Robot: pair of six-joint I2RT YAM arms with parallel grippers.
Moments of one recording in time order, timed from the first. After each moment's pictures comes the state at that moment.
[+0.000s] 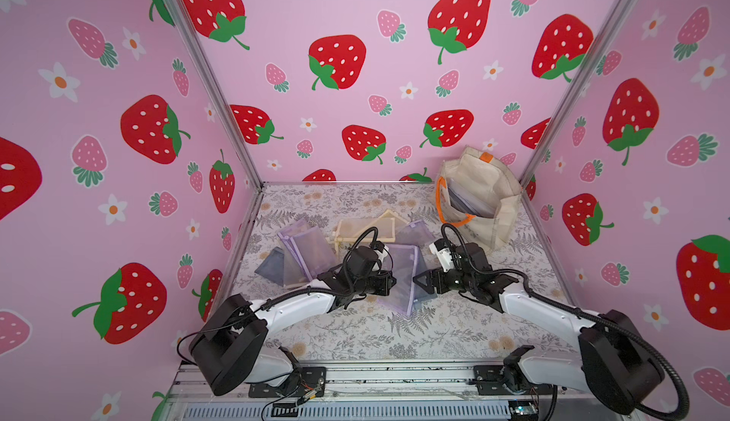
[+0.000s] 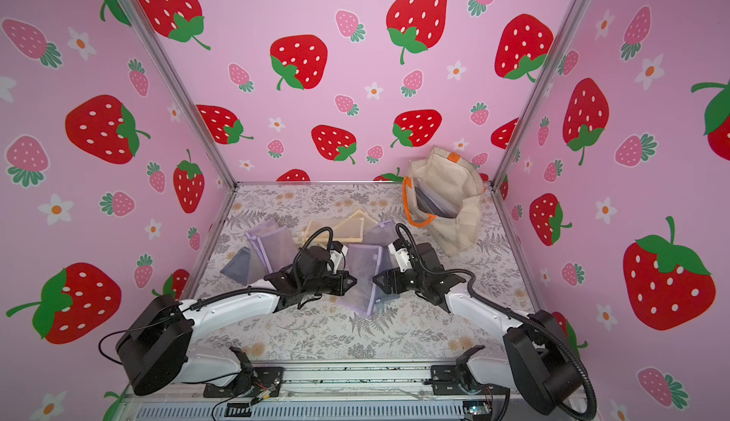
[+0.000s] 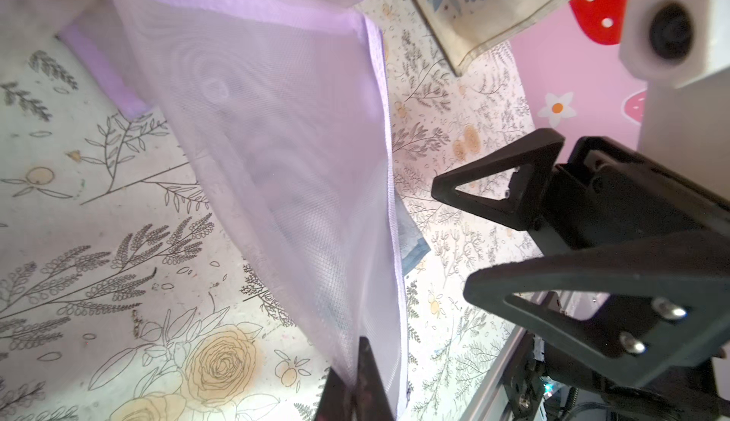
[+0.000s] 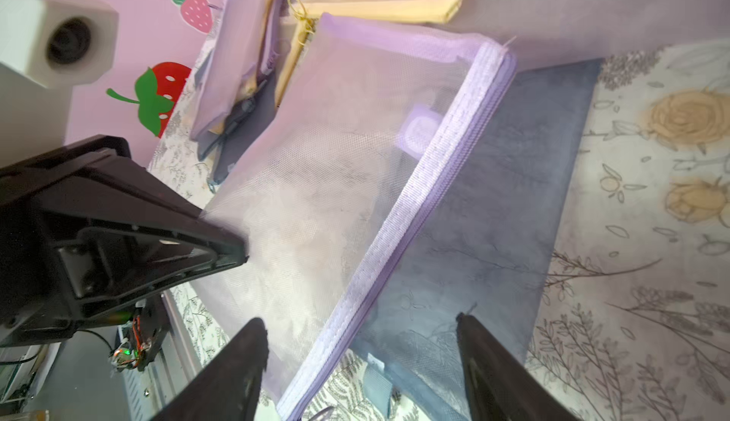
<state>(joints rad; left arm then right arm) -0.75 1.36 0.71 -0.05 0.26 -0.59 0.63 1.23 0.58 -0.03 -0.47 0.36</state>
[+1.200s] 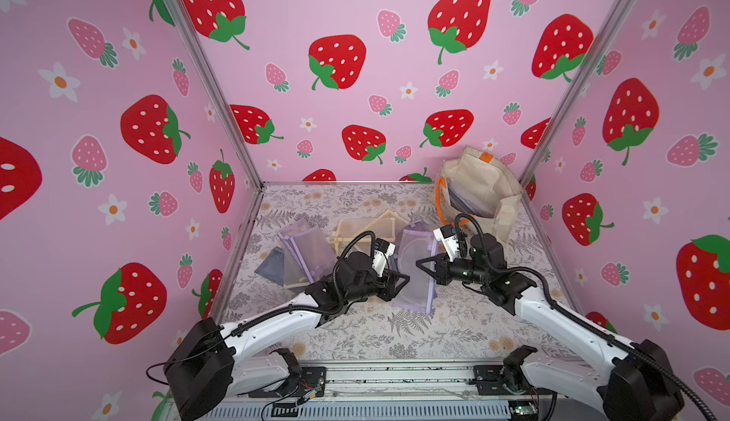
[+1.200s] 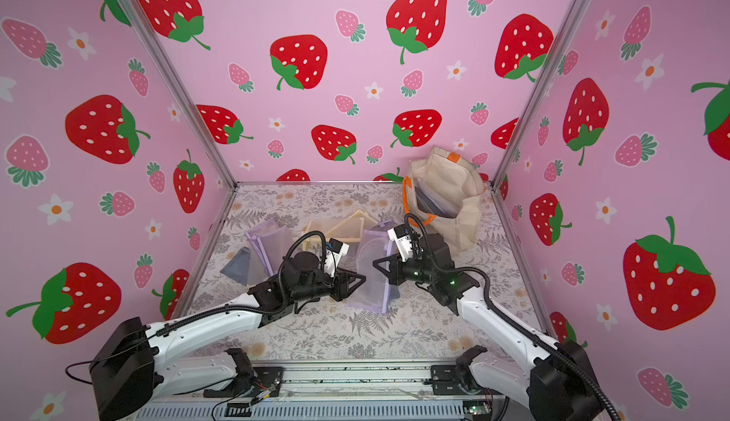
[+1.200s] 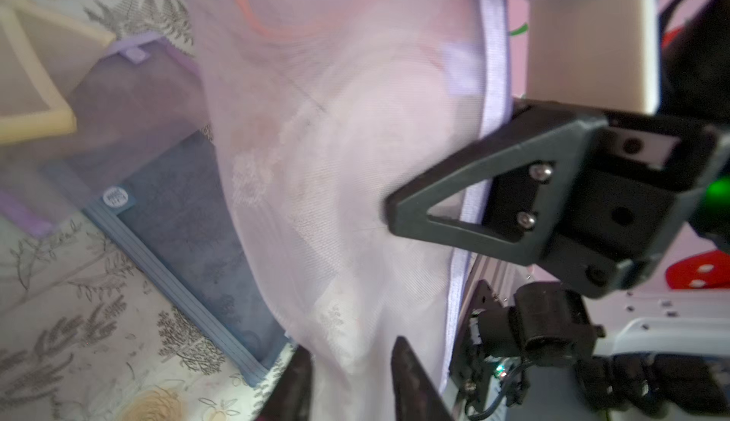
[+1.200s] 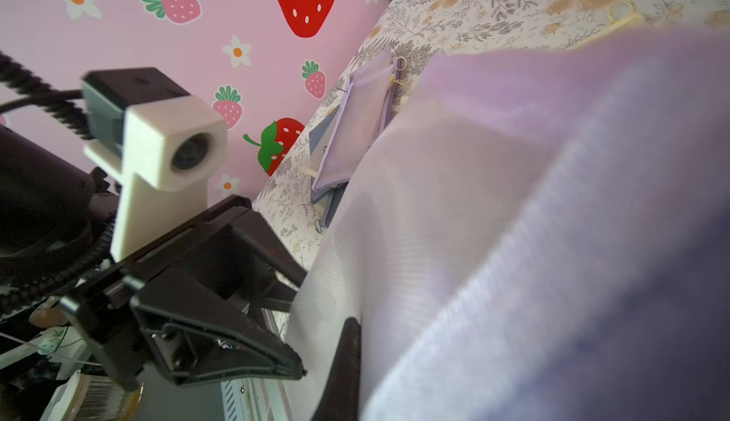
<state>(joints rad) -0.83 1.21 0.66 0.10 0.25 -0.54 0.63 1.08 0.70 -0.07 -0.59 0.38</state>
